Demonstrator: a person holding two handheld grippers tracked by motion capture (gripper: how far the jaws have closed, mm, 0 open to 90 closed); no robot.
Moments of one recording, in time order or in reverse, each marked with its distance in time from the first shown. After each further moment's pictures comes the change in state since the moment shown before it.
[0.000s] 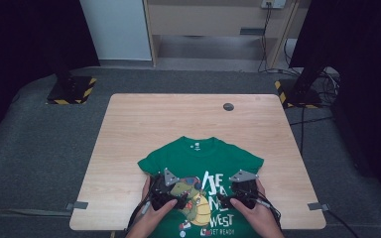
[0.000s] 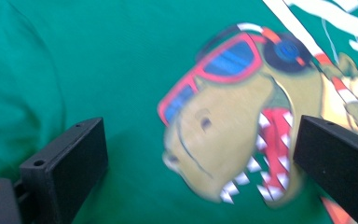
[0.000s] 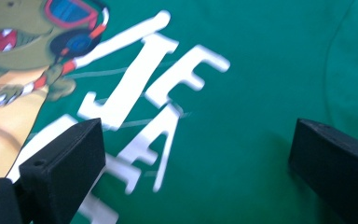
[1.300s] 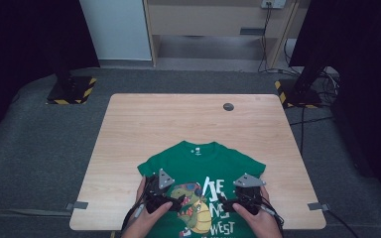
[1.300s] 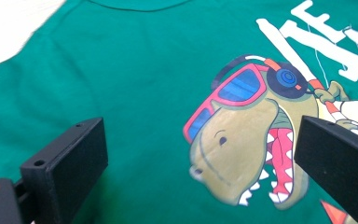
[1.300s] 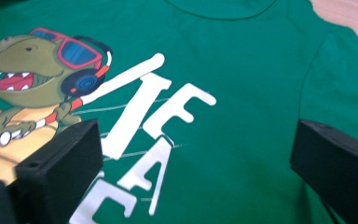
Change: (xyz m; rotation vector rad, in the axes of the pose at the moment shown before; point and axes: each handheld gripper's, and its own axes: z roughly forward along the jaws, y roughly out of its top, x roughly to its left) left arm 0.002 -0.005 -0.034 -0.048 -0.013 0.004; right arm 0.006 -0.007 -0.022 -0.099 0.010 0.020
